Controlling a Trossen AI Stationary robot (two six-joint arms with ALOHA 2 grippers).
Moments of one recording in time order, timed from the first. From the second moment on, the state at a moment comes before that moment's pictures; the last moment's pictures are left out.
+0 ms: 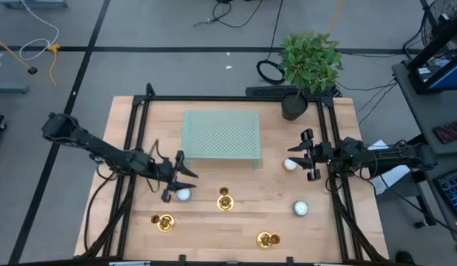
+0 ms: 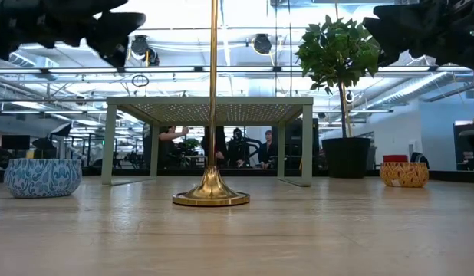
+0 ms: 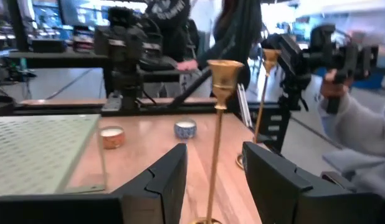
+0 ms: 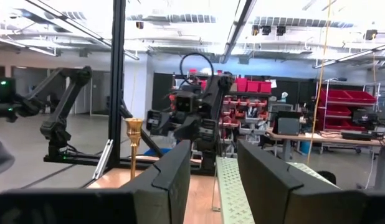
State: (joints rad) left arm -0.36 1.09 0.27 0.81 -0.10 -0.05; right arm -0.03 0.41 0.01 0.71 -0.13 -0.01
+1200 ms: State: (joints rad) left arm -0.38 1.63 0.65 0.82 -0.19 -0.05; right arm -0.03 0.47 0.01 0.71 -0.14 0.12
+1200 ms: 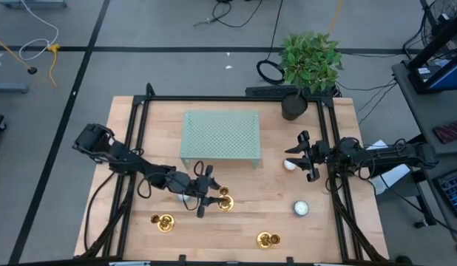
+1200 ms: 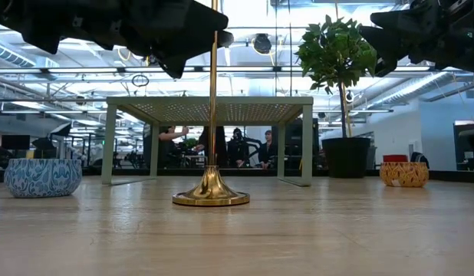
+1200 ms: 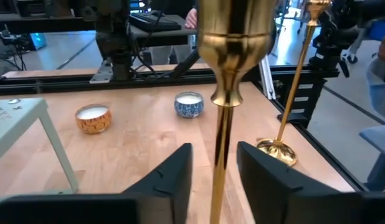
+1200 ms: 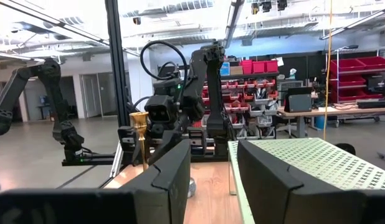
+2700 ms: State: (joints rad) left arm -0.13 0.91 0.65 0.38 -0.37 -0.02; right arm -0.03 0.47 0.01 0.71 -0.13 0.11
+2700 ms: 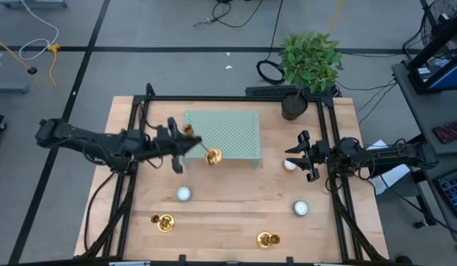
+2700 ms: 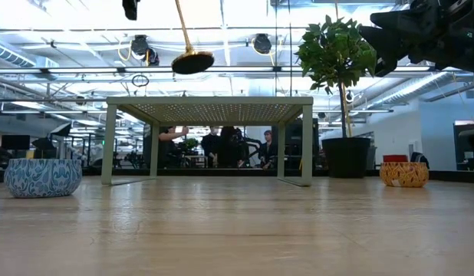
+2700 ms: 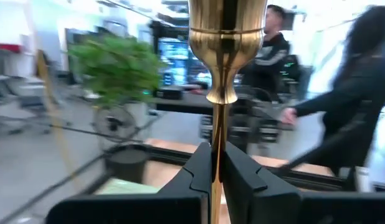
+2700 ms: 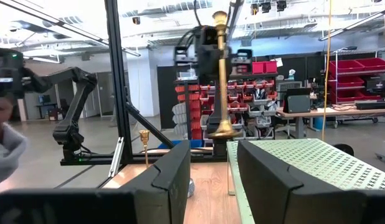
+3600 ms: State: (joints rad) left arm 0.38 0.87 0.65 0.15 -0.28 -0.07; right arm -0.03 0.47 0.01 0.71 -0.13 0.09
